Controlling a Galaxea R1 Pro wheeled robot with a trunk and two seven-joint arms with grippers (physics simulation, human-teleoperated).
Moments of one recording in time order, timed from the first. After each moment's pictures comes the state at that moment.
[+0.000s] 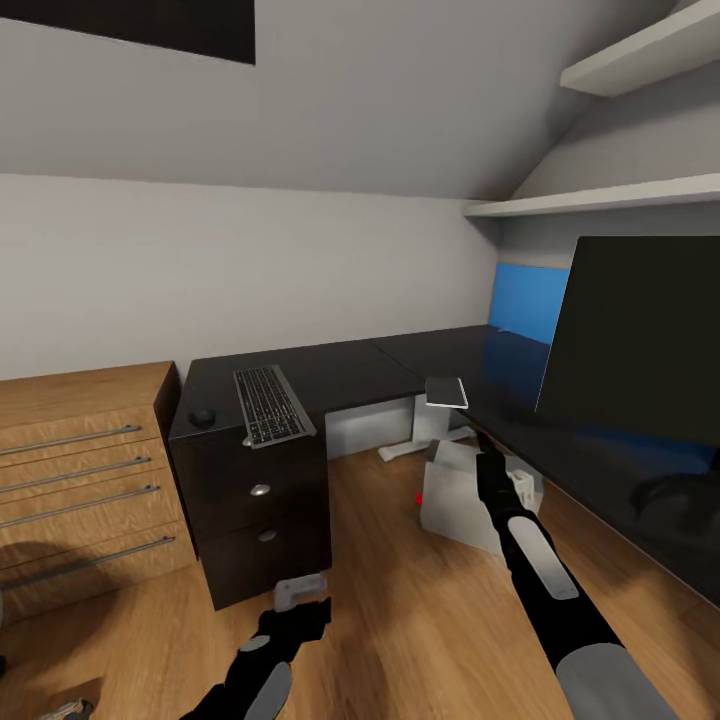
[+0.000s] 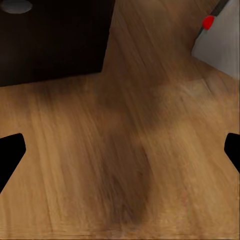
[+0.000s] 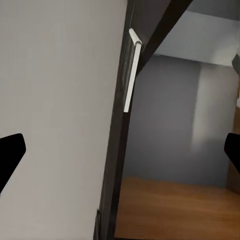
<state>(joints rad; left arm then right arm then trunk) -0.27 -0.04 -0.47 -1.07 0.56 0.30 0.43 -0.55 -0.03 0.06 -1.02 -1.47 -0.12 -0.01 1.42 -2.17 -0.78</state>
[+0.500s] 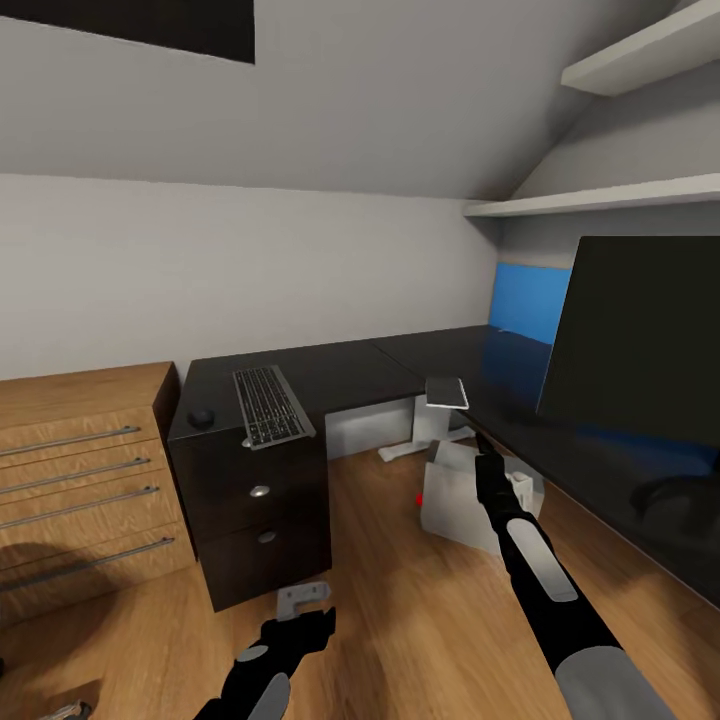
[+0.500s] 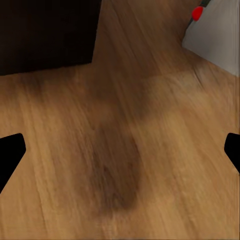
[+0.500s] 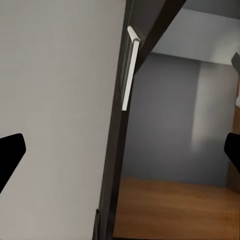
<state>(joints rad) -0.22 -0.03 -0.46 -1.15 0.58 0.36 0.43 -0.55 -0.03 0.07 -1.02 -1.47 -0.12 -0.01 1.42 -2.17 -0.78</state>
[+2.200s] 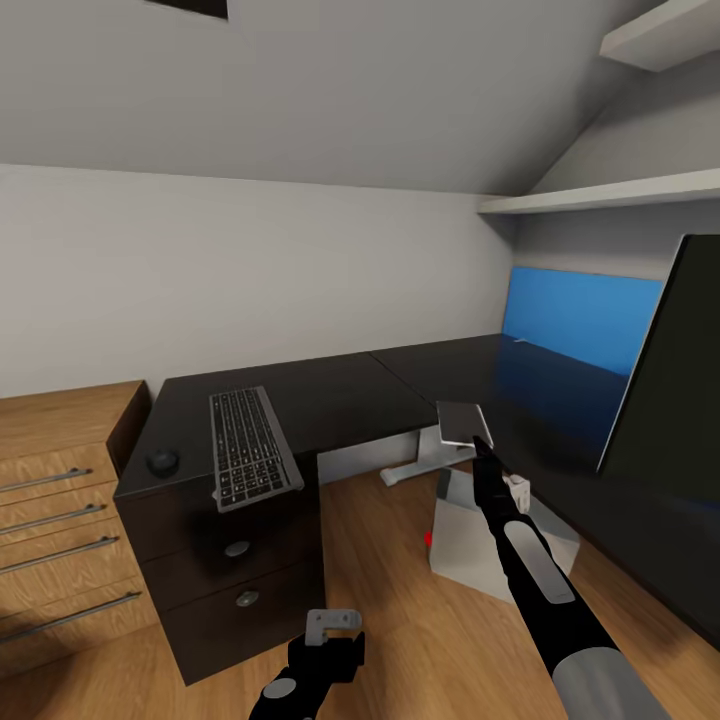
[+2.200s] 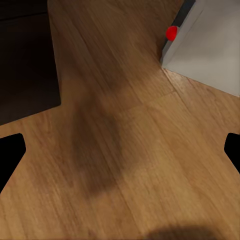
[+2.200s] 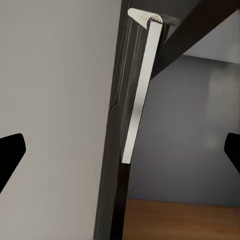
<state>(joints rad) -0.21 -0.04 -0.66 -1.11 0.59 0.27 0.44 -0.55 -0.02 0.07 -1.00 -1.47 -0.12 -0.01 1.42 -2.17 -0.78</state>
